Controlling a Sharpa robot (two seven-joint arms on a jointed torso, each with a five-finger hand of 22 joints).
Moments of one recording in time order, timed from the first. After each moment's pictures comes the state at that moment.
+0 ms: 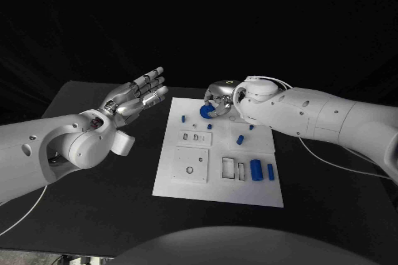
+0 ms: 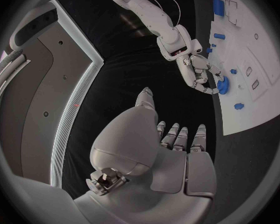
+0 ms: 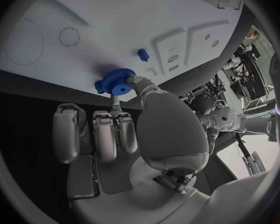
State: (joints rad) left arm 1.32 -1.02 -0.23 1.70 -0.13 -0.17 0.43; left_hand 1.48 0.19 -0.27 0.29 0.34 0.13 -0.03 0.03 0.03 0.02 0.10 0.16 0.02 0.00 0.10 0.00 0.00 0.17 0.03 0.27 0.02 0.03; right arm 1.30 -0.38 -0.20 0.98 -1.49 -0.12 -0.03; right_hand 1.28 -0.09 0.27 0.09 0.57 0.83 0.12 0.19 0.69 1.47 0.04 1.57 1.31 1.47 -0.01 1.57 1.31 0.05 1.44 0.10 1.41 1.31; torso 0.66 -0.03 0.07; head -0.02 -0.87
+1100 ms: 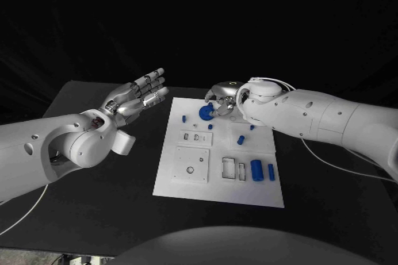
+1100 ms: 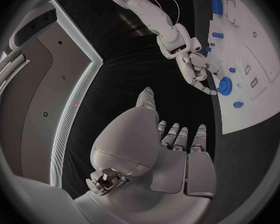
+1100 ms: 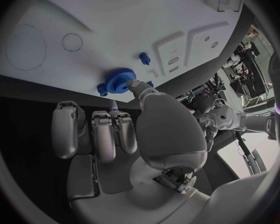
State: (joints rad) left arm 1.31 -1.02 -0.23 1.69 -0.13 -0.17 0.43; left_hand 1.50 0.19 -0.26 0.29 0.36 0.14 -0.01 0.04 0.03 0.02 0.10 0.16 0.02 0.00 0.10 0.00 0.00 0.17 0.03 0.28 0.02 0.03; right arm 1.29 -0.40 -0.20 0.99 -1.47 -0.14 -0.01; right_hand 1.24 -0.09 0.27 0.09 0.33 0.67 0.13 0.06 0.44 1.47 0.05 1.57 1.31 1.47 0.00 1.57 1.31 0.05 1.41 0.12 1.37 1.31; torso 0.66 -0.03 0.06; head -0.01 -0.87
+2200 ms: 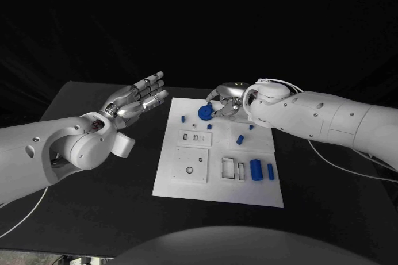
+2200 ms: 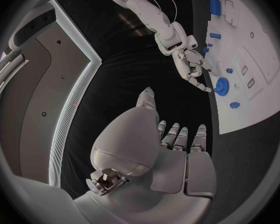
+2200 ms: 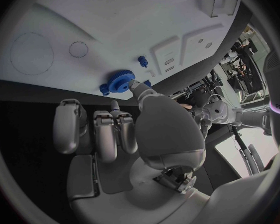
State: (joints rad) left arm 1.30 -1.01 -0.23 1.67 -0.13 -0.17 0.42; left_hand 1.50 0.20 -0.26 0.28 0.37 0.15 -0.01 0.04 0.03 0.02 0.10 0.16 0.02 0.00 0.10 0.00 0.00 0.17 0.03 0.28 0.02 0.03; right arm 1.29 -0.46 -0.20 1.04 -1.44 -0.16 0.03; right_hand 1.24 -0.06 0.23 0.10 0.28 0.65 0.08 0.07 0.34 1.47 0.01 1.57 1.31 1.47 -0.03 1.57 1.31 0.05 1.38 0.09 1.33 1.31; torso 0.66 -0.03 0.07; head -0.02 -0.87
